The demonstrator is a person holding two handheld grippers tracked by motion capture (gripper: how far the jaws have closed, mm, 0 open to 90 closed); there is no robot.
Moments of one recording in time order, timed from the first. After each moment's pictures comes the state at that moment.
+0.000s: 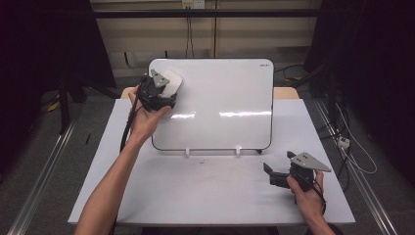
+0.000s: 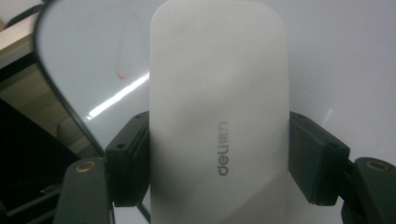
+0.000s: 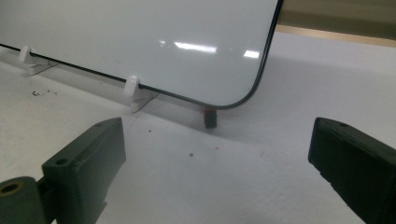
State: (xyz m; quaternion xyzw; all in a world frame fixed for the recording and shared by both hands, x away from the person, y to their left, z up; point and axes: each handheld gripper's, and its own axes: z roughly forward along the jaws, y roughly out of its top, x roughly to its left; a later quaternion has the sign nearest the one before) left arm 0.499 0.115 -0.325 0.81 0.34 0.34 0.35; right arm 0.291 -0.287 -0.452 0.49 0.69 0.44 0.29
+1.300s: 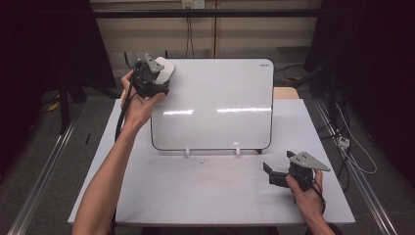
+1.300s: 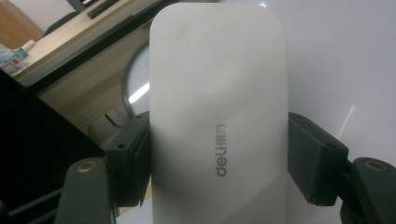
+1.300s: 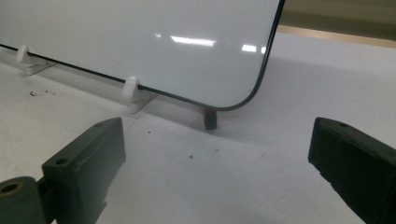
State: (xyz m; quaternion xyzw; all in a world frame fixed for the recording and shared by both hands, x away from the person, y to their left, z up) left arm 0.521 0.121 -0.295 0.80 0.34 0.38 0.32; right arm 0.293 -0.286 -0.452 0.50 0.69 0.44 0.29
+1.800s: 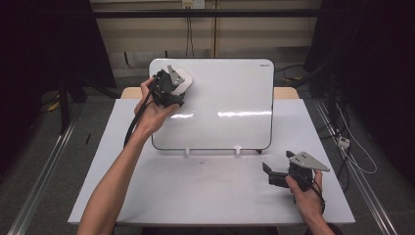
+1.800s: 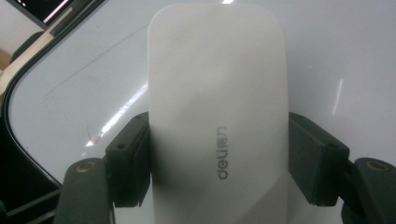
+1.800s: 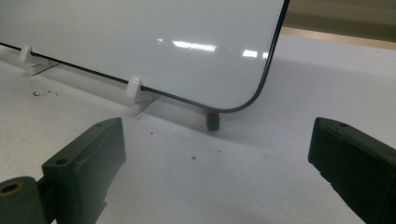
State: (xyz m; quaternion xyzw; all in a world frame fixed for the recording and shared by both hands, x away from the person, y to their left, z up) left arm 0.507 0.084 -0.309 0.84 0.27 0.36 0.30; right arm 0.293 -0.285 -0.451 0.49 0.69 0.44 0.30
